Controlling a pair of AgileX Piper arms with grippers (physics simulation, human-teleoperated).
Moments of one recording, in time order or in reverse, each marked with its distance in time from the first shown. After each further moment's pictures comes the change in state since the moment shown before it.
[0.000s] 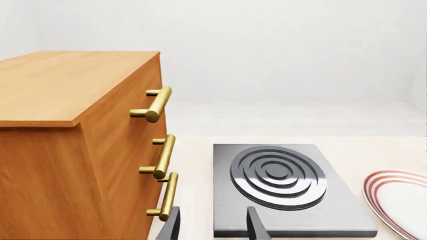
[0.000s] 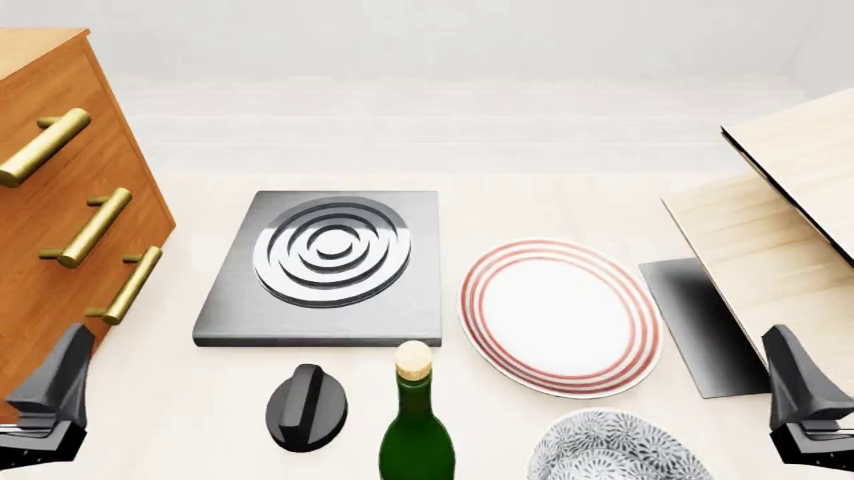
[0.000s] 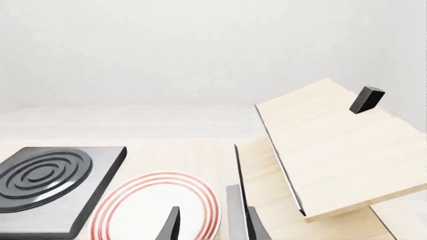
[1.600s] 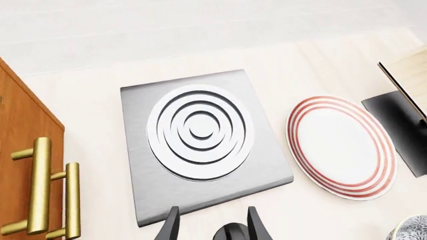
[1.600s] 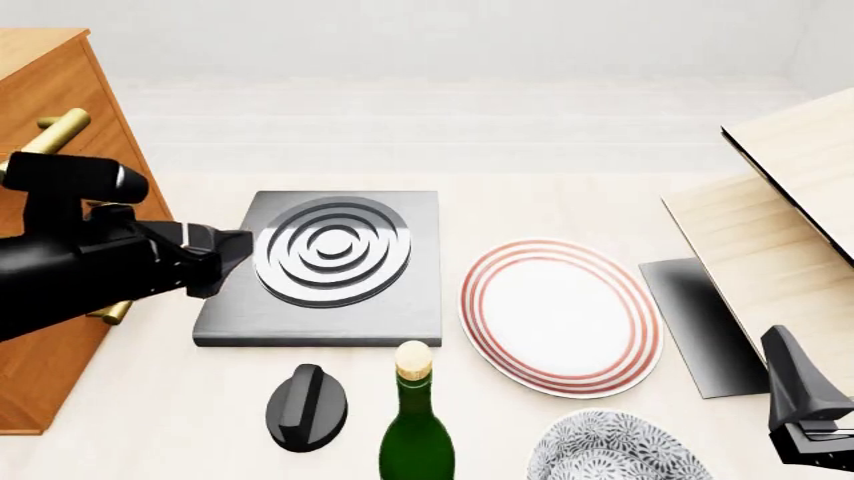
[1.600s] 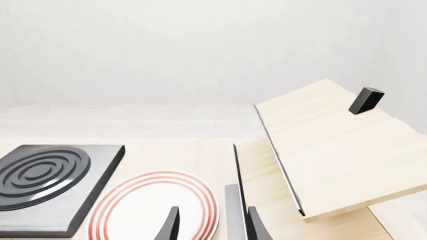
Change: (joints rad) left arm -0.350 0.894 -0.643 0.336 -0.122; right arm -0.002 0.001 0.000 0.001 -0.012
